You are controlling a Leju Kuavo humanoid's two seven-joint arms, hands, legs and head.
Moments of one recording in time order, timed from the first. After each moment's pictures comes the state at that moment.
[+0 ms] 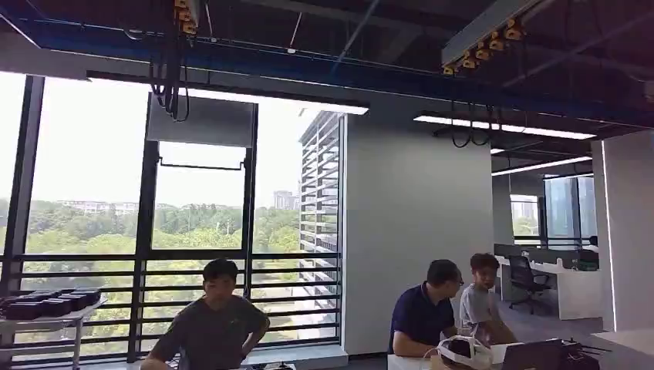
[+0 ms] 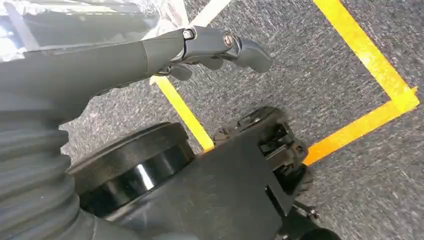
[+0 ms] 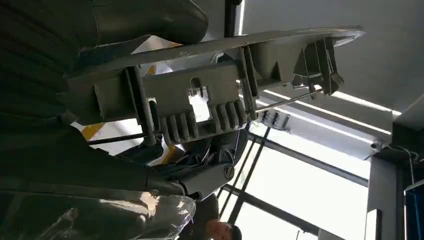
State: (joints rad) left arm -0.17 0.03 -1.25 -0.38 0.79 0.30 -0.10; right arm -0.41 -0.39 0.85 -2.09 0.01 -0.37 -0.06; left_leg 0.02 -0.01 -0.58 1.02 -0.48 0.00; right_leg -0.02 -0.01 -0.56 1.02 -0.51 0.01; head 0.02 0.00
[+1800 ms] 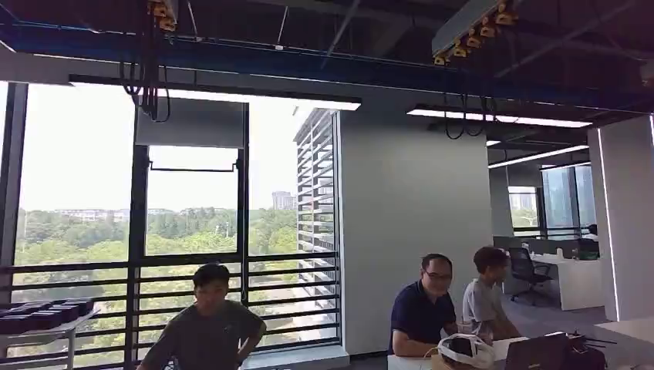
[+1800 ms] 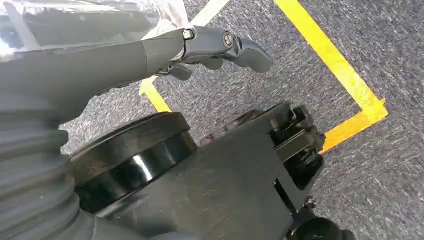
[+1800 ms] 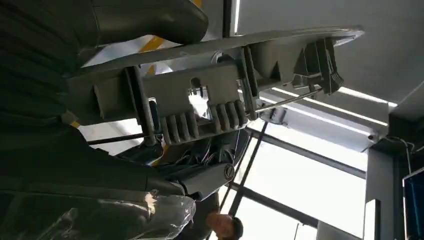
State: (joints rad) left arm -0.17 0.03 -1.25 -0.38 0.78 0.30 -0.10; right arm -0.41 -0.39 0.86 -2.08 0.02 -0.38 -0.06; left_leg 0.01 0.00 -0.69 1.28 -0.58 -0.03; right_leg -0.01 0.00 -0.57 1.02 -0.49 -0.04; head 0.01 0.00
